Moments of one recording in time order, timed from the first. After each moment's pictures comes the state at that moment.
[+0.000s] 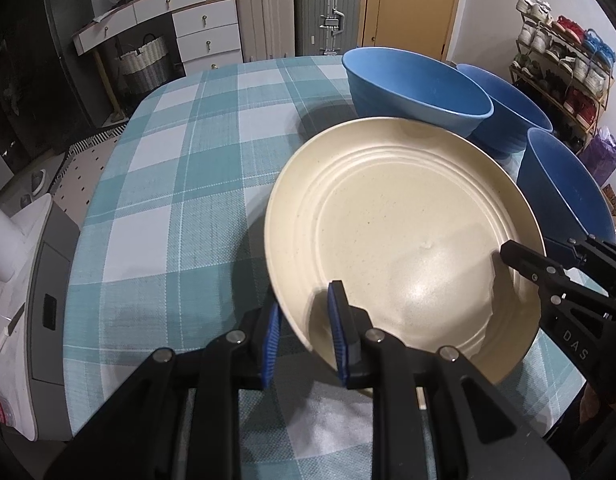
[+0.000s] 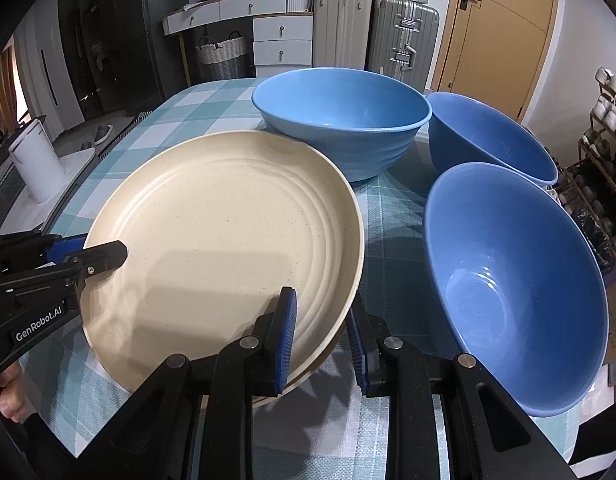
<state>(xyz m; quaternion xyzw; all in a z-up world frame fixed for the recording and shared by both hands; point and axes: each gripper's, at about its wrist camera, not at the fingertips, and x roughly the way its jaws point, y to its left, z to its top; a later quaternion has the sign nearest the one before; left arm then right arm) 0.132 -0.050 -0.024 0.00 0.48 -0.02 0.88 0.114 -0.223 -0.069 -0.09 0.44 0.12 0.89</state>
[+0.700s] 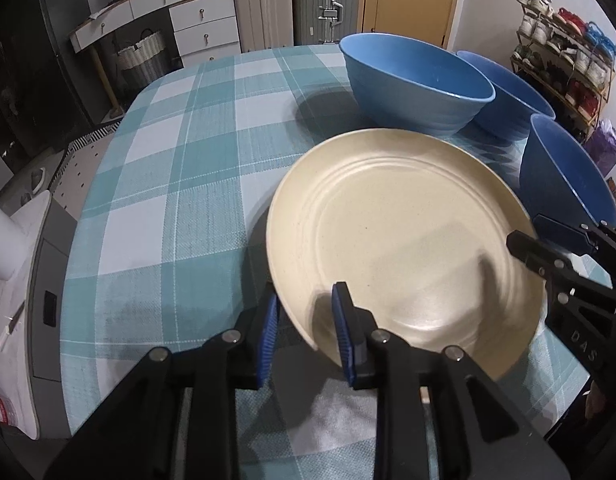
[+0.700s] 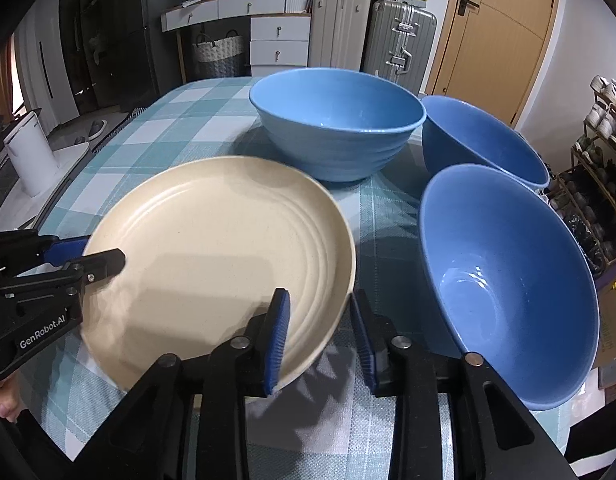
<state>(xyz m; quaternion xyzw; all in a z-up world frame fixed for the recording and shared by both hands) 0.131 -0.052 -0.032 0.00 0.49 -0.02 0.87 0.109 -0.220 -0.069 -0.10 0.43 0.11 0.89</state>
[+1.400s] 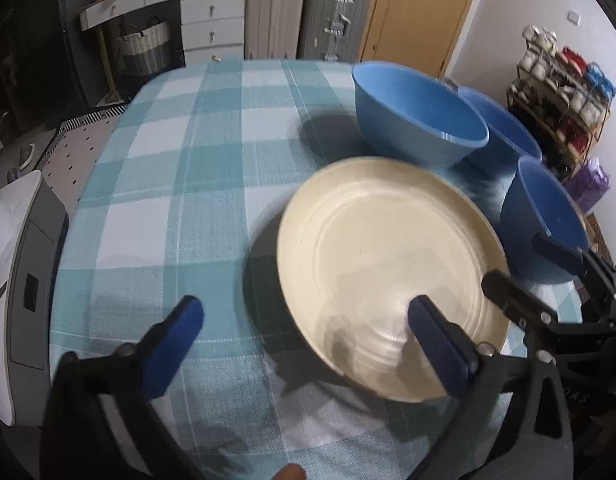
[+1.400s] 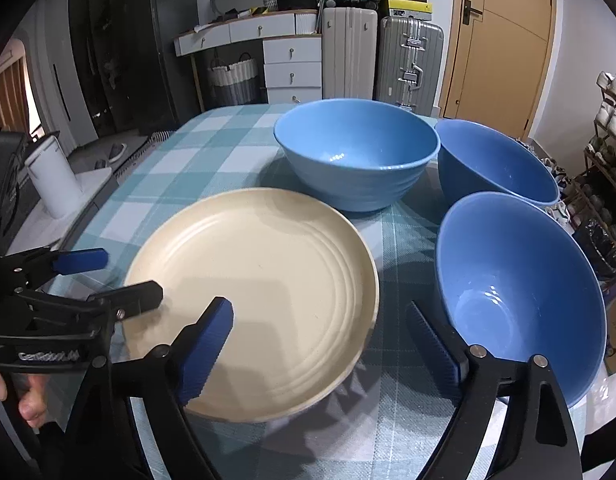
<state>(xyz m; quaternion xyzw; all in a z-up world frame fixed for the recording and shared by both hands) 0.128 -0.031 -0.009 -0.06 0.47 -0.03 0.88 0.103 -0.217 -0.048 -0.06 0.40 0.15 0.90</state>
